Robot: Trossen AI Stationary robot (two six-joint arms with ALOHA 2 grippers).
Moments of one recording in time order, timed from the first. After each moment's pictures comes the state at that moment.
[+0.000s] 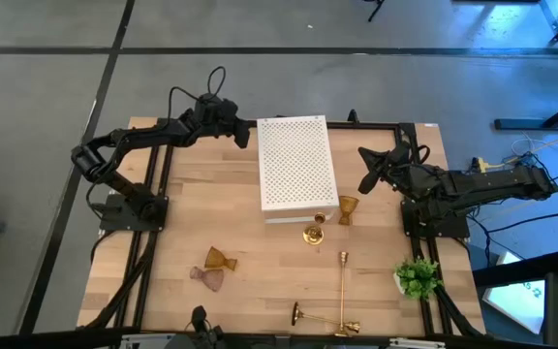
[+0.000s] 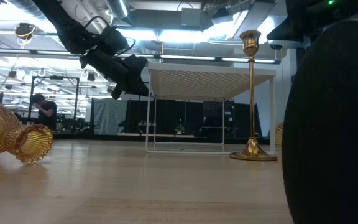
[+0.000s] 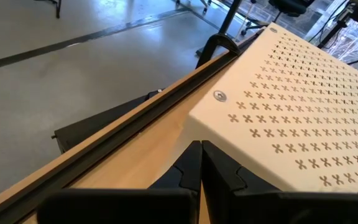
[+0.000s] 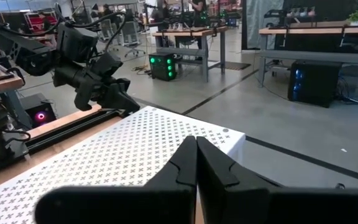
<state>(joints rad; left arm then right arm) 0.80 1.49 0.79 0.24 0.26 -0.21 0.13 0.66 0.50 0.01 0.88 0.25</state>
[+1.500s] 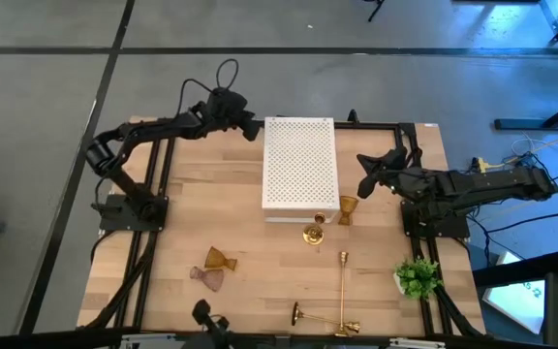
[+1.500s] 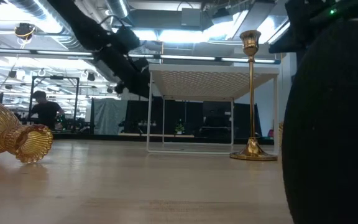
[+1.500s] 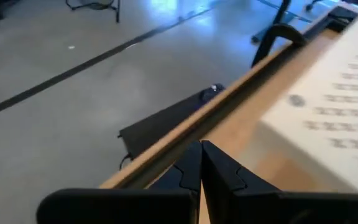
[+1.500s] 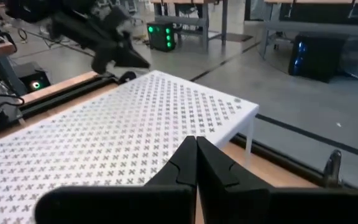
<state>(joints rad) 0.74 1.57 0.97 0.05 -0.02 -0.10 0.12 0.67 0.50 -0.19 0.83 0.38</state>
